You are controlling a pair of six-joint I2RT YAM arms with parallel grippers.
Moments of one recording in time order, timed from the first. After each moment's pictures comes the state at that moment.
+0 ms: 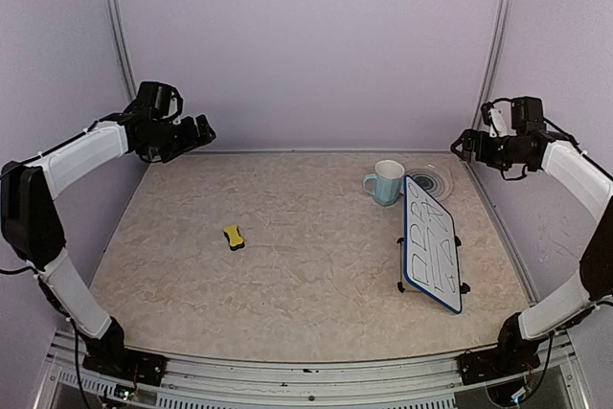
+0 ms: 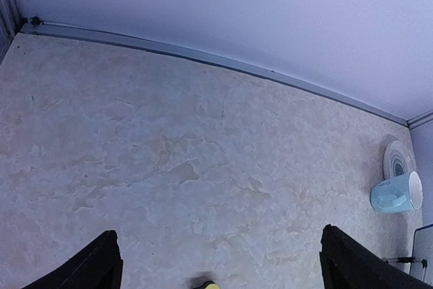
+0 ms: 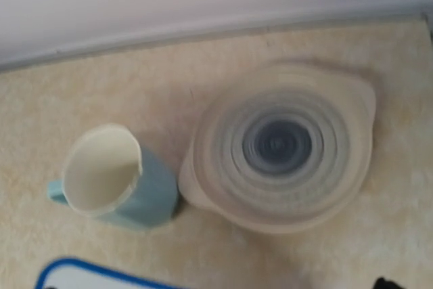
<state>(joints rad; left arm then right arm) -0.23 1.65 1.45 -0.45 0.05 -0.45 -0.06 1.40 1.24 -0.44 -0.33 0.13</state>
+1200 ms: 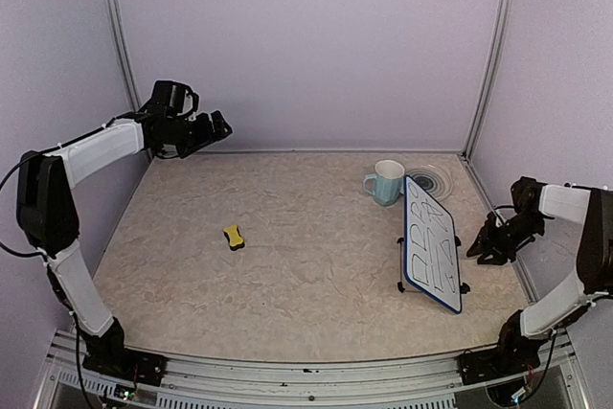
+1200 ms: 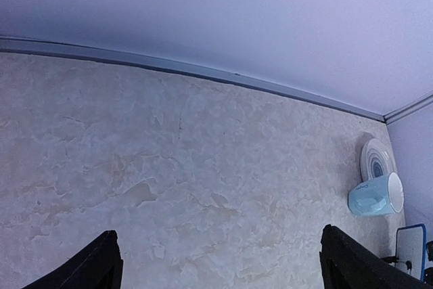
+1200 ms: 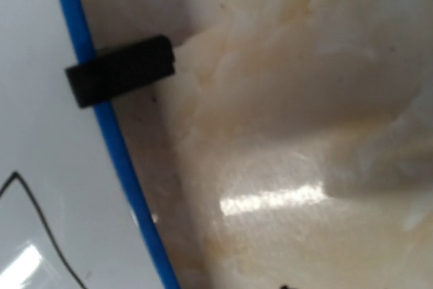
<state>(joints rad) -0.27 1.78 1.54 -0.36 0.12 -0.47 -0.25 1.43 0.83 -0.82 -0.43 0.20</state>
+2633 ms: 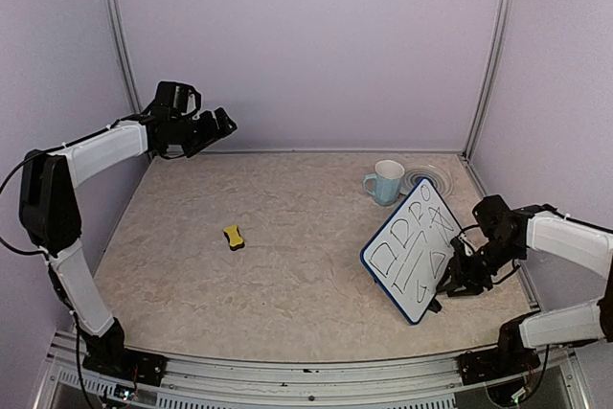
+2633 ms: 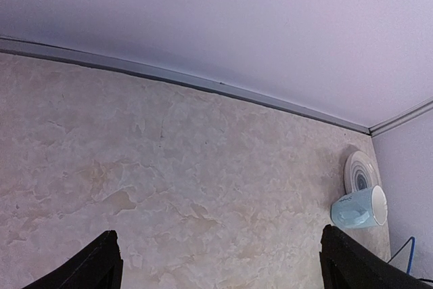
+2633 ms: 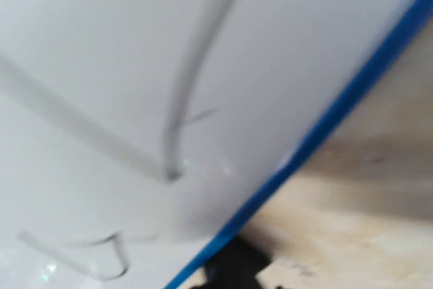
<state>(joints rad) -0.29 1.79 1.53 -0.29 0.13 -0.54 0.19 1.17 0.62 -0.85 -0.46 0.41</state>
